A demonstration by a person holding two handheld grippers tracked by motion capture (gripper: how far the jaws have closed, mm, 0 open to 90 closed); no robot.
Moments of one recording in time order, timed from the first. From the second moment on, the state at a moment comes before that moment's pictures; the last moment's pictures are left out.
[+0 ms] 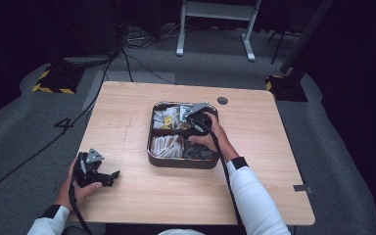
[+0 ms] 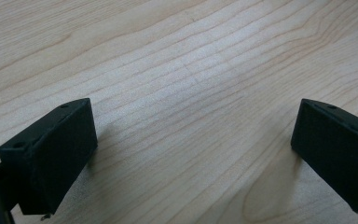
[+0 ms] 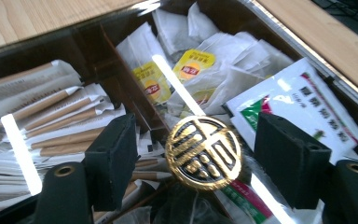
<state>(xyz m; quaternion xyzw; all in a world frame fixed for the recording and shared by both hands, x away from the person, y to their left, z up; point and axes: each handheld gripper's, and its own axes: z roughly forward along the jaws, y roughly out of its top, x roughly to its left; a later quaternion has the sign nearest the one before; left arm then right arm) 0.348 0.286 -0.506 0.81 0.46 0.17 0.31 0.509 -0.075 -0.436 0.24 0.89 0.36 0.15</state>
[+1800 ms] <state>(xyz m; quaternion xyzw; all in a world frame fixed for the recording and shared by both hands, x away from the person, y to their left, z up) 0.347 0.286 -0.506 0.81 0.46 0.17 0.31 0.508 -0.086 -0.408 0.27 0.87 0.38 0.16</state>
